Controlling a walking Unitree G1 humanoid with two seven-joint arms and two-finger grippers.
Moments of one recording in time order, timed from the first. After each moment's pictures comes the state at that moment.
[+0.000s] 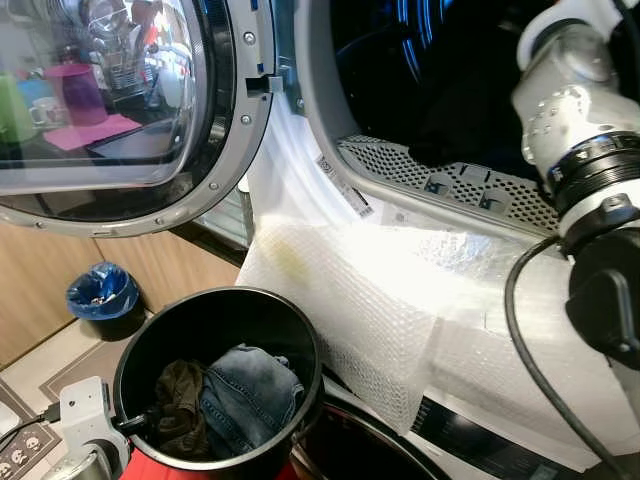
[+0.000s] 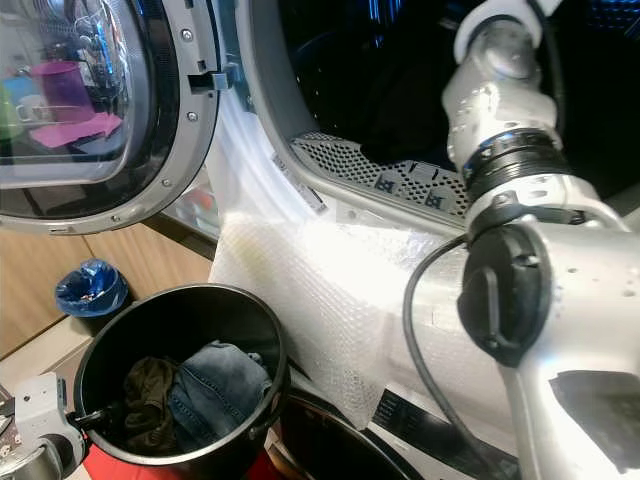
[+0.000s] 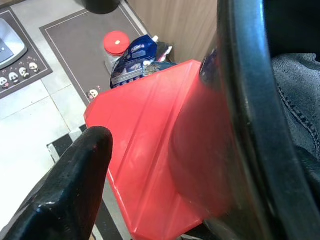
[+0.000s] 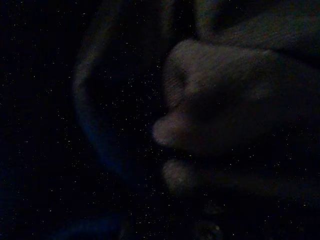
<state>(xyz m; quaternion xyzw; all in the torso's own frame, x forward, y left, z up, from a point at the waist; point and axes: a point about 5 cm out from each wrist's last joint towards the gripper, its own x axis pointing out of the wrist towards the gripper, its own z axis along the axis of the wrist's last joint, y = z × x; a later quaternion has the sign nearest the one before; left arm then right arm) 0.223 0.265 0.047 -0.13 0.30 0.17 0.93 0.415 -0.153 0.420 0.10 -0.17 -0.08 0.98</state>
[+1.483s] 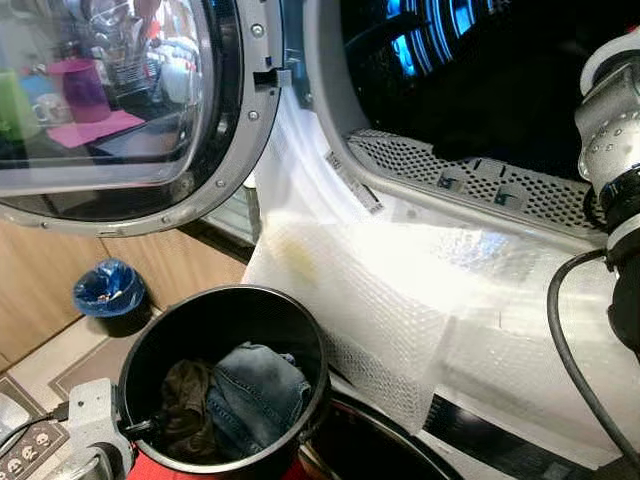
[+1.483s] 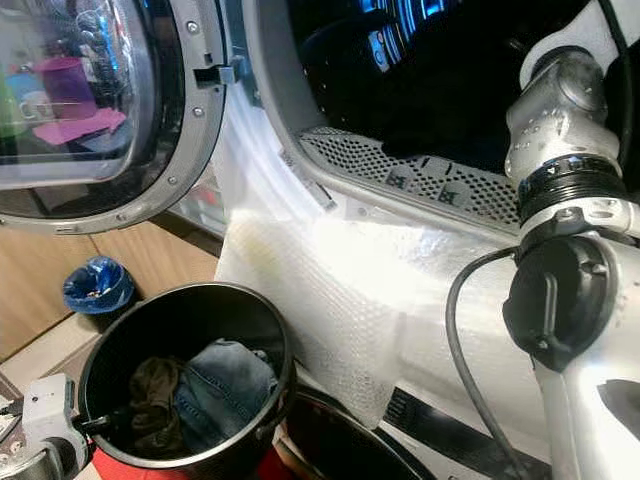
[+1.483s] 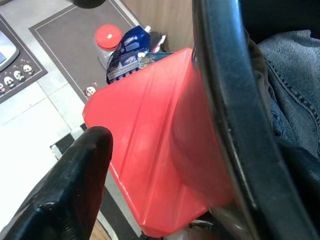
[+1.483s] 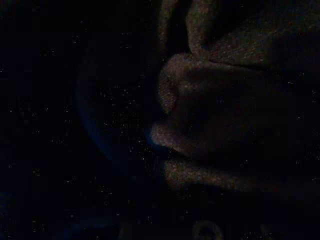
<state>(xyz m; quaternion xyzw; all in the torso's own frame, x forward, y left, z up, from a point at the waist) 0.218 0.259 0.048 -0.12 0.32 0.13 0.93 0.407 -0.231 0.411 0.17 -0.19 -0.14 0.96</state>
